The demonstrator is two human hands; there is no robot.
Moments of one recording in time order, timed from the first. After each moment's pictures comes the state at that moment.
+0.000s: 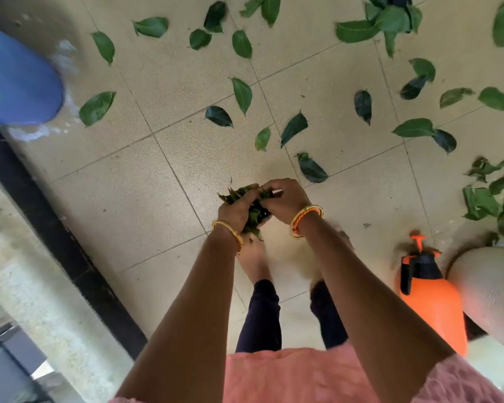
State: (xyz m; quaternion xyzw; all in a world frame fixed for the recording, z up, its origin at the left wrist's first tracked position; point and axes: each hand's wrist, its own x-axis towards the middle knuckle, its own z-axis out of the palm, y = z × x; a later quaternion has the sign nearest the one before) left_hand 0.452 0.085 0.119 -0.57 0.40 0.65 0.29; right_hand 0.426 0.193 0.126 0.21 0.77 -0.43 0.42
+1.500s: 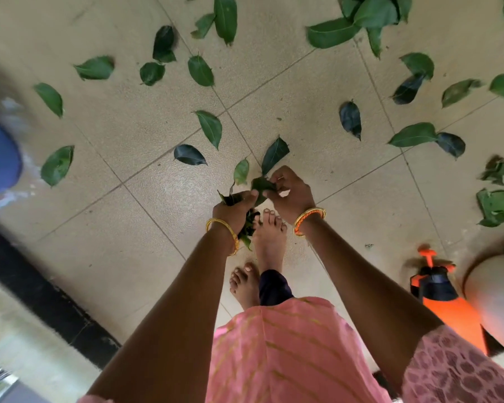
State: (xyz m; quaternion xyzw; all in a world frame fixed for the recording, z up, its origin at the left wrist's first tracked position) left_hand 0.356 0.117 0.052 -0.52 0.54 0.52 0.41; right_hand 0.357 0.253 0.028 0.24 0.78 -0.50 0.29
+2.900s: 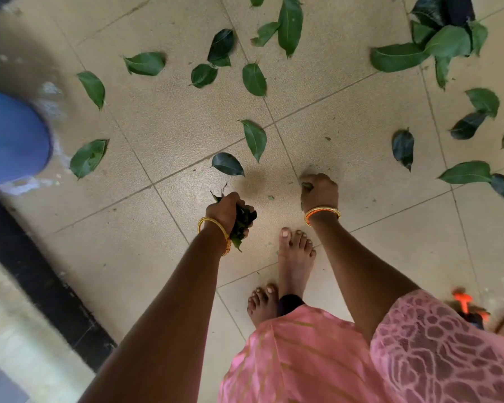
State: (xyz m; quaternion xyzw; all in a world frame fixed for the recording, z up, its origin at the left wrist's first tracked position) left_hand 0.325 0.038 0.024 -0.59 0.47 0.54 0.37; right_hand 0.319 0.218 -0.056 0.20 0.91 -0.27 0.26
